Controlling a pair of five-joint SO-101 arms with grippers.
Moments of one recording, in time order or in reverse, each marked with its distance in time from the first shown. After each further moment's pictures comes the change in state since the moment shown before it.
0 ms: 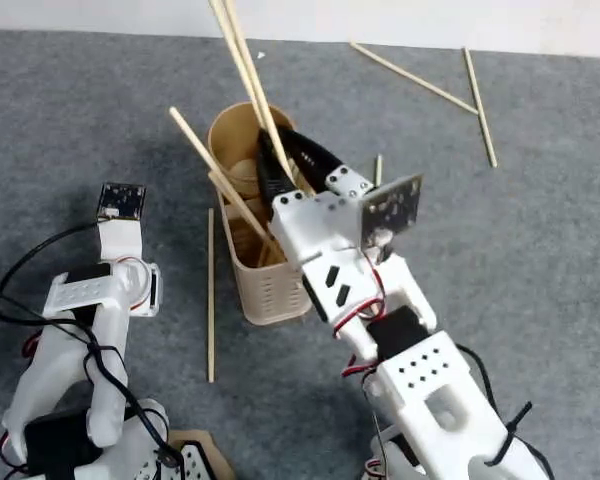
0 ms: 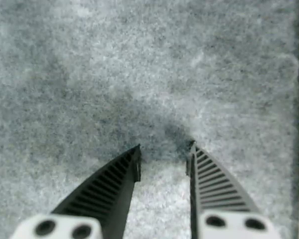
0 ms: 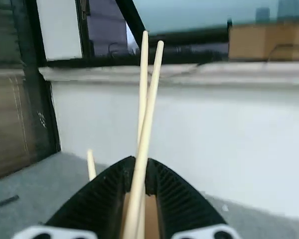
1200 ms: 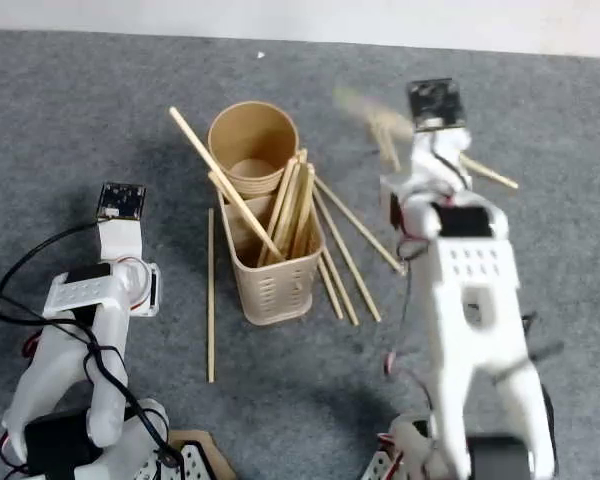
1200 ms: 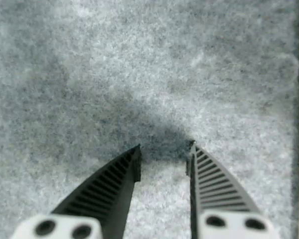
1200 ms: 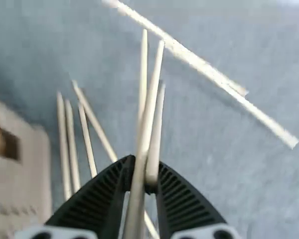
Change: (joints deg) left arm 0.0 0.0 0.0 0.0 0.0; right arm 27.3 21.4 -30.4 60.9 8.9
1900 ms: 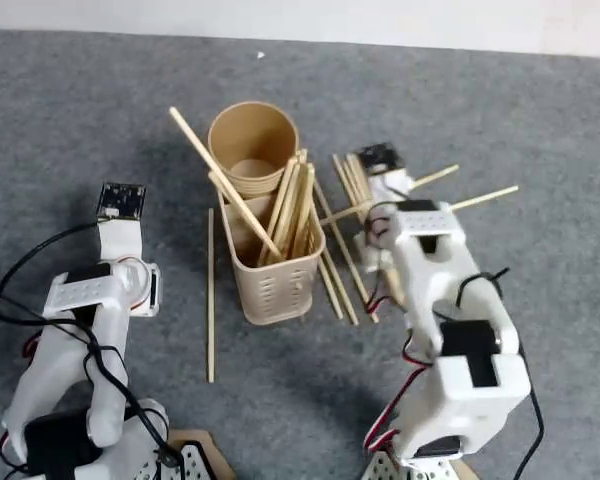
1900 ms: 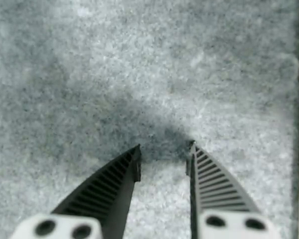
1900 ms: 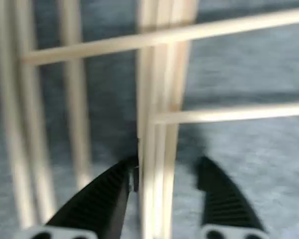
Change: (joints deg) left arm 0.0 0.0 0.0 0.0 0.0; right arm -1.0 39.0 -1.3 -0.6 8.7
